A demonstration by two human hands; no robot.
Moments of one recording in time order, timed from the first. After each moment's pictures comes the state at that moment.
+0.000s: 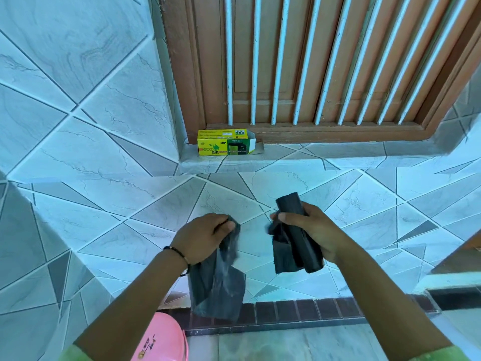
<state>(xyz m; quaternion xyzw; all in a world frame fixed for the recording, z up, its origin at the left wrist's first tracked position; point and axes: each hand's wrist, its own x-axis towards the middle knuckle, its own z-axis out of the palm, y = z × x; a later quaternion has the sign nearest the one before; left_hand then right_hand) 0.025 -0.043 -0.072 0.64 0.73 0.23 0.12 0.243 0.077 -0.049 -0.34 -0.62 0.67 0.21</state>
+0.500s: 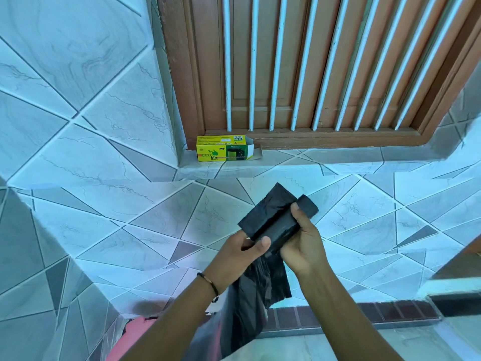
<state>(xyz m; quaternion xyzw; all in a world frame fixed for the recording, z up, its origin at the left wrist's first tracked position) 0.092 -0.031 -0.093 0.47 0.62 0.48 0.39 0.209 0.057 -0.072 -0.22 -0.20 0.86 0.41</state>
